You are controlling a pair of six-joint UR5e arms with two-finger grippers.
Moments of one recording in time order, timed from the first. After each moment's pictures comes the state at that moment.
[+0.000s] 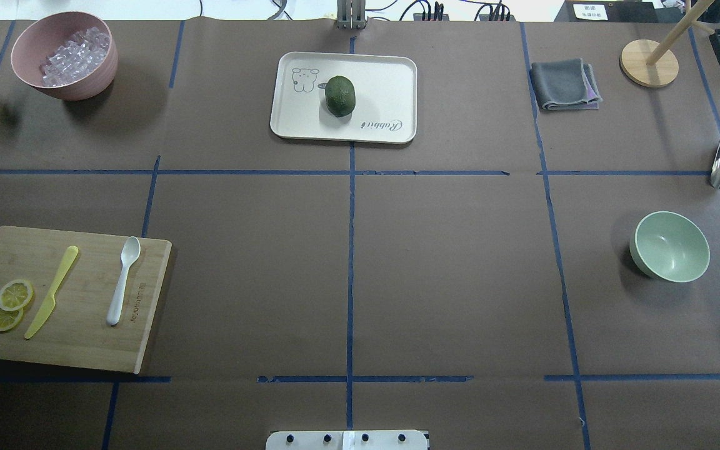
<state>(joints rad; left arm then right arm) -1.55 -1.51 -1.74 -1.34 -2.34 0.12 1.54 -1.76 1.81 -1.60 2.32 0.00</state>
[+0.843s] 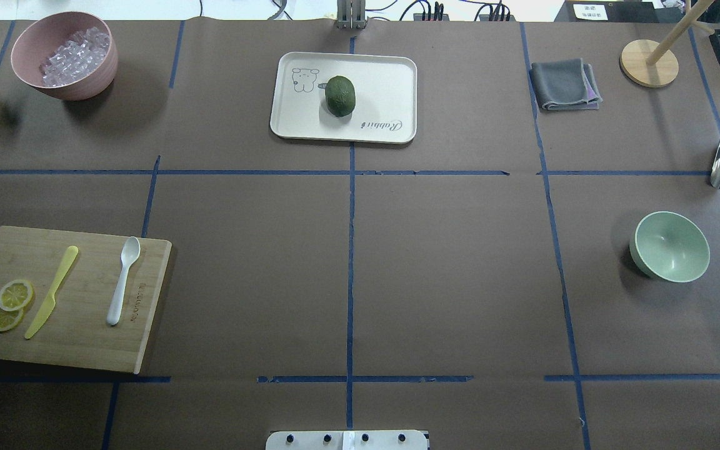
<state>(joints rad) -1.43 -1.51 -1.76 -1.47 -2.49 0.07 1.40 -1.75 1.79 -1.44 2.32 0.19</state>
